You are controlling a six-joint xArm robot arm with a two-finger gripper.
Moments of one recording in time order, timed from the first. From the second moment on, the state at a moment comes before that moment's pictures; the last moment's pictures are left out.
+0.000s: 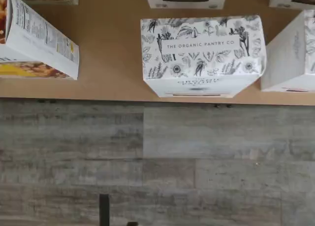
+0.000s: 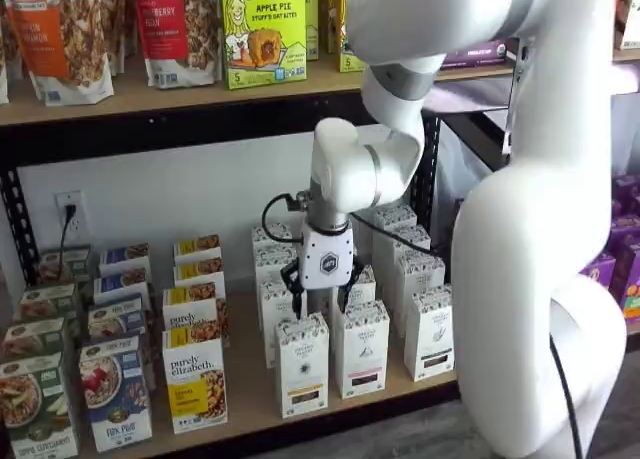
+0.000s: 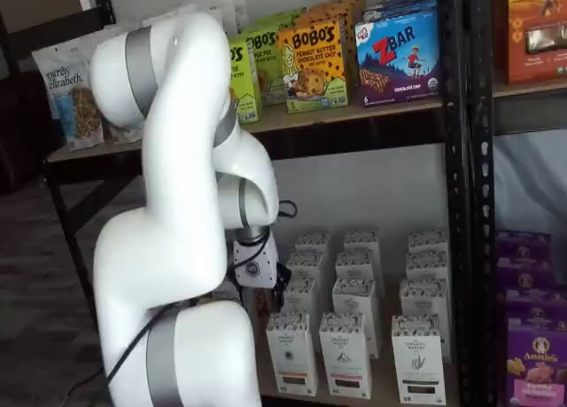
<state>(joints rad) 0.29 0.31 -0.80 0.15 0.43 0.16</state>
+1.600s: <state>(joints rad) 0.25 0.76 -1.29 0.17 0.53 -1.47</state>
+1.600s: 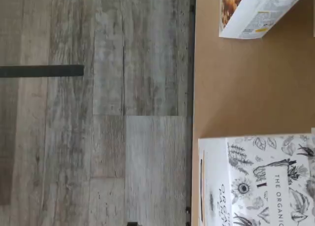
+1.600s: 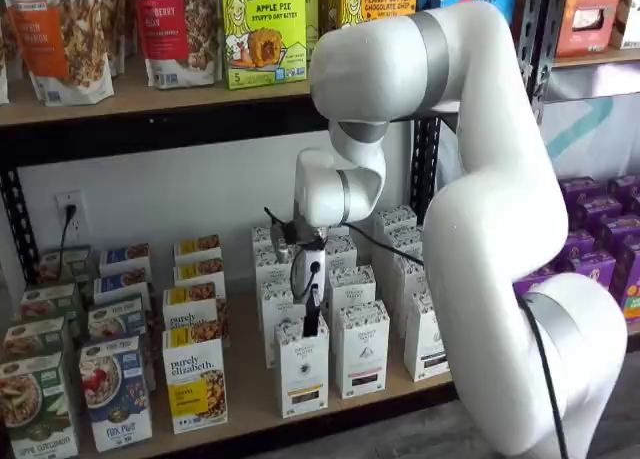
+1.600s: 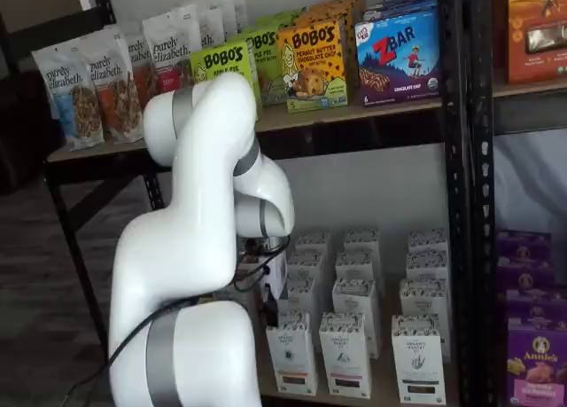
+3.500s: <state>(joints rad) 0.24 1.03 -1.58 0.08 0.52 -1.40</state>
